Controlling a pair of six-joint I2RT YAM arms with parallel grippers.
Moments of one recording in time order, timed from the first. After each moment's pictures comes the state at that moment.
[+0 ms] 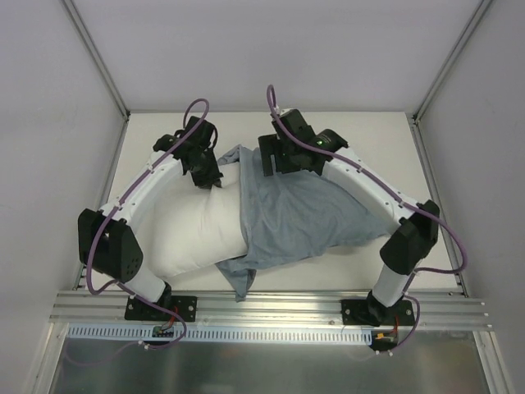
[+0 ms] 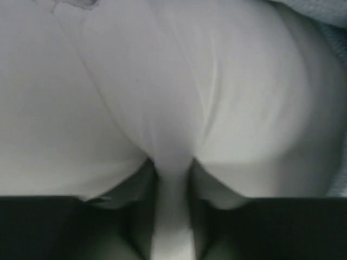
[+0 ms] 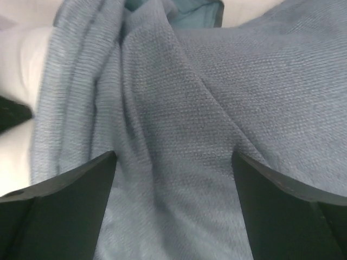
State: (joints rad) left arm -0.38 1.56 1.42 -0.99 0.01 -0.66; right arm 0.74 1.71 1.75 -0.87 0.20 0.38
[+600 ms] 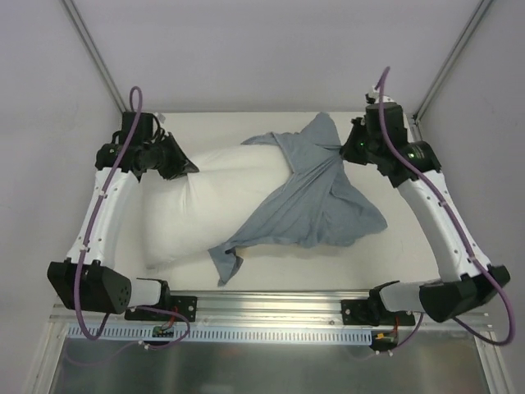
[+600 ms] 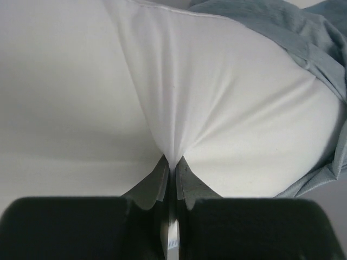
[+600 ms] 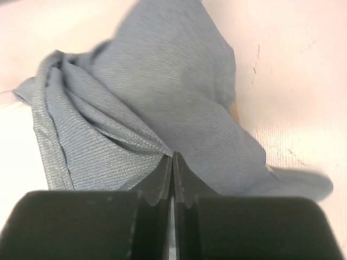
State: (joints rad) left arm -0.10 1.33 1.39 -0.95 0.29 -0.61; right arm 0.39 1.37 1.57 -0.87 0.16 0.44
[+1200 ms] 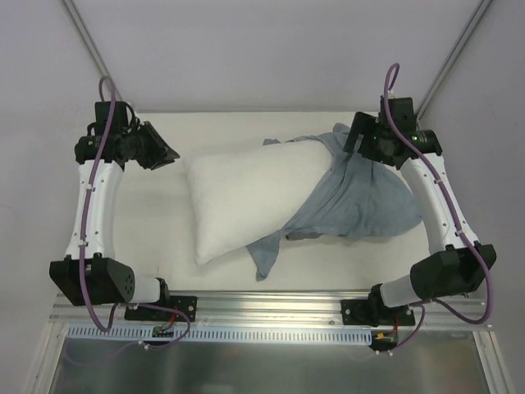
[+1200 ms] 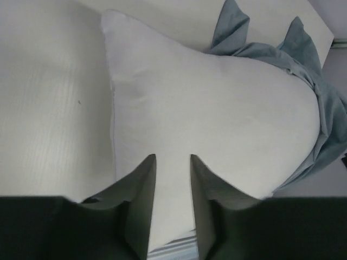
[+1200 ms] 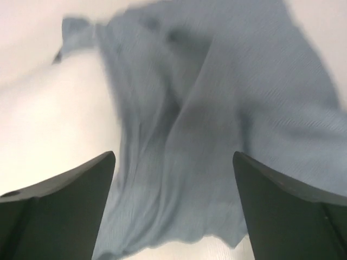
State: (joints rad) left arm 0.10 1.34 1.52 -0.99 0.36 -0.59; right arm 0.17 1.45 1.60 -0.90 0.07 0.40
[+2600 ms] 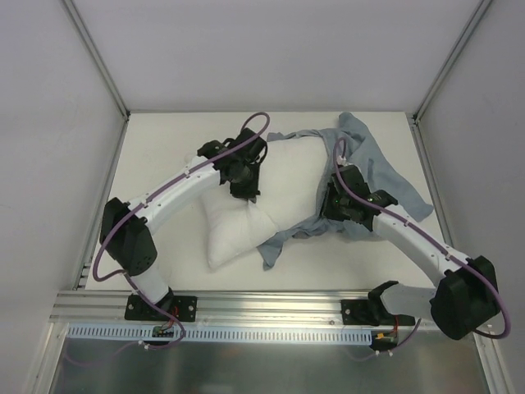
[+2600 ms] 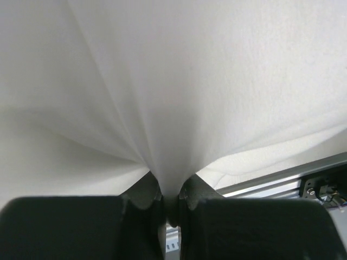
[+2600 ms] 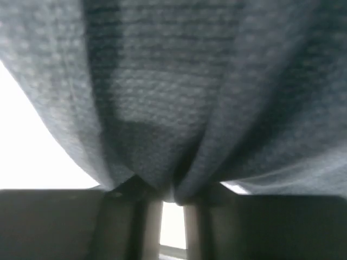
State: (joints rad) left arm -0.72 1.70 1.56 -1.01 -0.04 -0.59; right arm 0.52 1.20 0.87 -0.59 0.09 0.60
